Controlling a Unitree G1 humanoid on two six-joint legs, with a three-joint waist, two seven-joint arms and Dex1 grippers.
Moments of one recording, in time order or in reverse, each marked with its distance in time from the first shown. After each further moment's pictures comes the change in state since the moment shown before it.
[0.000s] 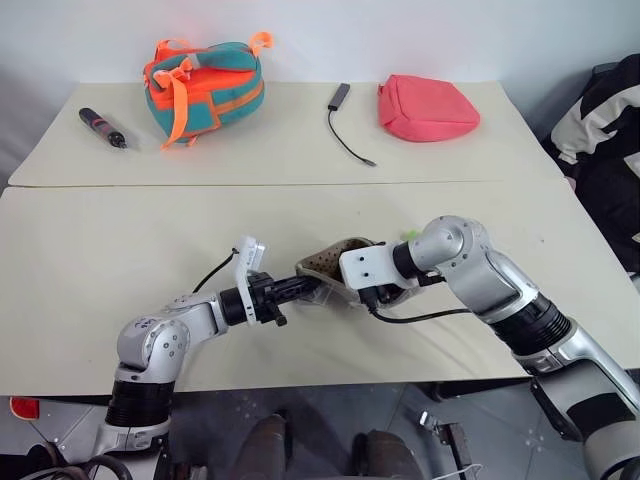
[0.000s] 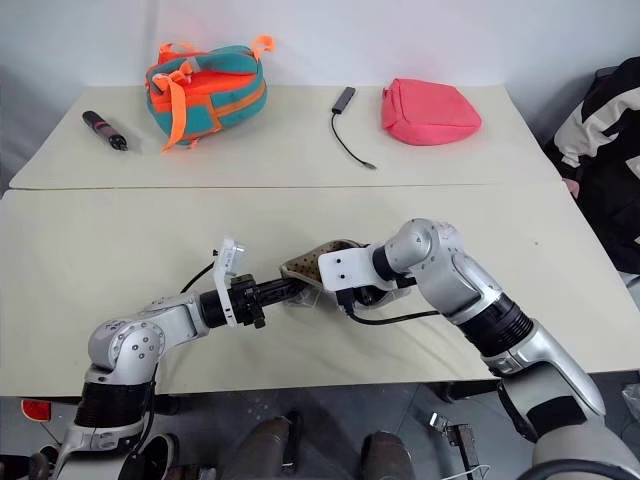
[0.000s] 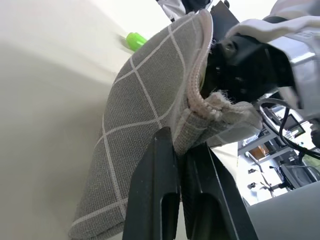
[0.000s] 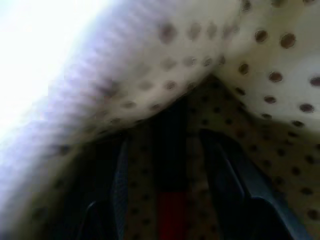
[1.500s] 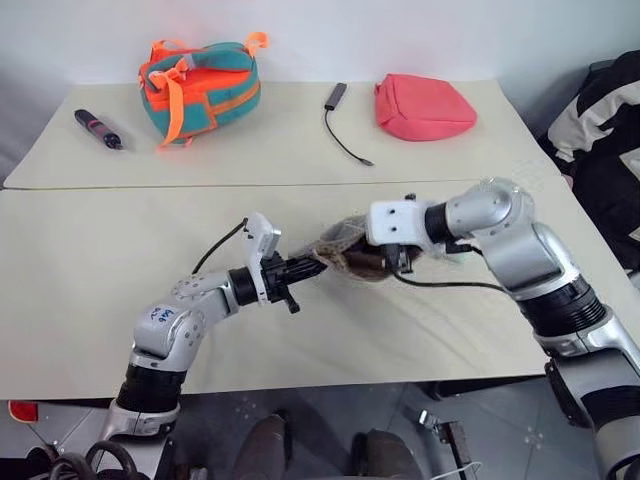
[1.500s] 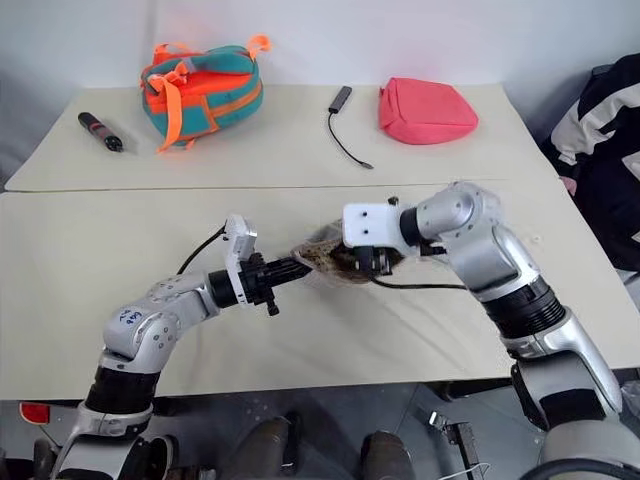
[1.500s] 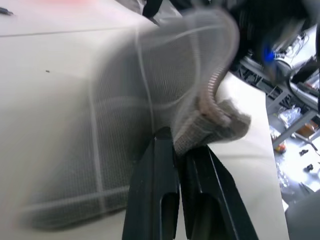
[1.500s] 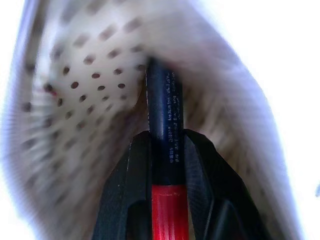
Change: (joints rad) left arm -0.078 0.019 -0.110 0.002 0.191 -0.237 -0.035; right arm -0.069 -0.067 -0.202 -0.017 0.111 0.066 -0.013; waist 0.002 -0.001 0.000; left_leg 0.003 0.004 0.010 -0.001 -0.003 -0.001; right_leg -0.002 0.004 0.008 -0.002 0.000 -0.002
